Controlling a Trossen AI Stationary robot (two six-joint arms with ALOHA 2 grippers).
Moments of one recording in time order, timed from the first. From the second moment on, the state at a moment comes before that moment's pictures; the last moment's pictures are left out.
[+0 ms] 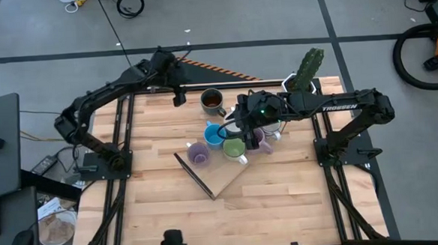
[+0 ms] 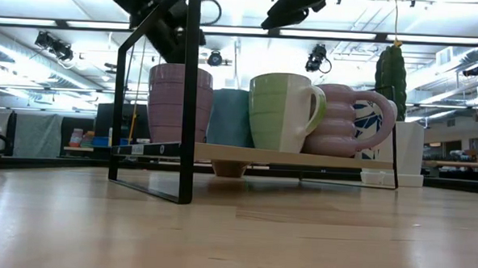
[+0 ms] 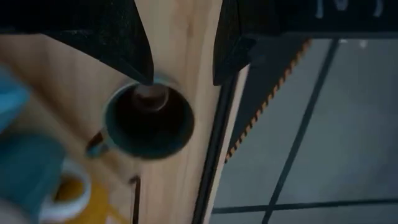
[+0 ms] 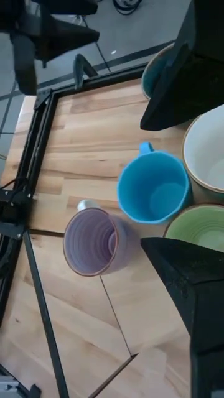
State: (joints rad) left arm 0.74 1.52 1.28 -0.52 0.21 0.57; right arm -0.05 1.44 1.33 -0.52 0.02 -0.27
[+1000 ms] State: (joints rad) left arm 0.64 1.84 1.47 -0.65 0.34 0.87; right arm 0.06 1.44 1.27 -0.51 0.09 -0.13
